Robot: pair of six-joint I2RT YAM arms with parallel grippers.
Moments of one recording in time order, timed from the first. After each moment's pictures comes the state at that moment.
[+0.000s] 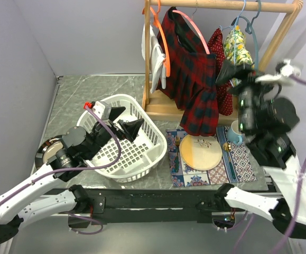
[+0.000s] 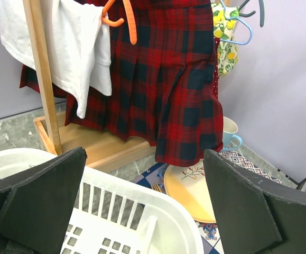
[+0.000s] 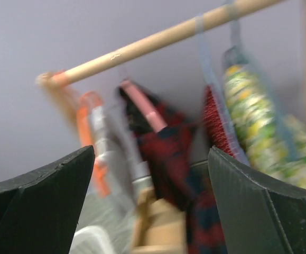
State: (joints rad) left arm -0.90 0.77 0.87 0.08 -0.21 -0.17; right arm 0.73 0.96 1.53 -0.19 0.80 0.12
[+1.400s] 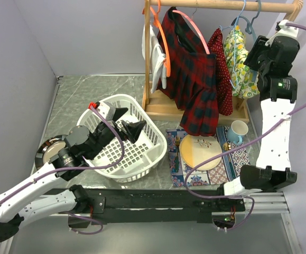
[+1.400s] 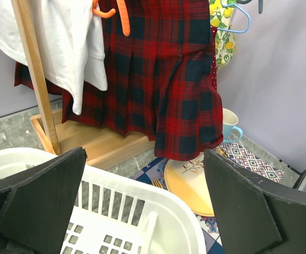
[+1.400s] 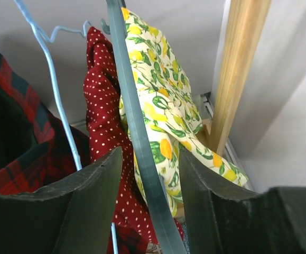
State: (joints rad) left arm -0.91 0.80 0.87 0.08 -0.19 -0.15; right arm -0.13 1.48 1.99 -0.69 0.12 0.15
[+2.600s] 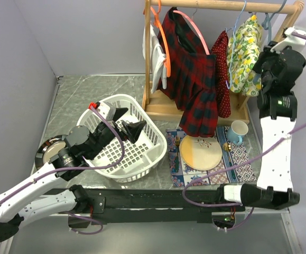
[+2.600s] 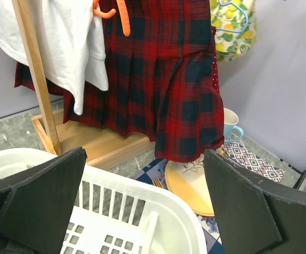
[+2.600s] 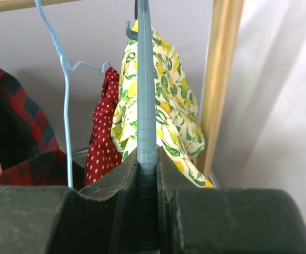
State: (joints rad) left arm -0.91 0.80 0.87 0.08 -0.19 -0.15; right arm -0.13 1.28 1.74 -0.42 0.14 0.07
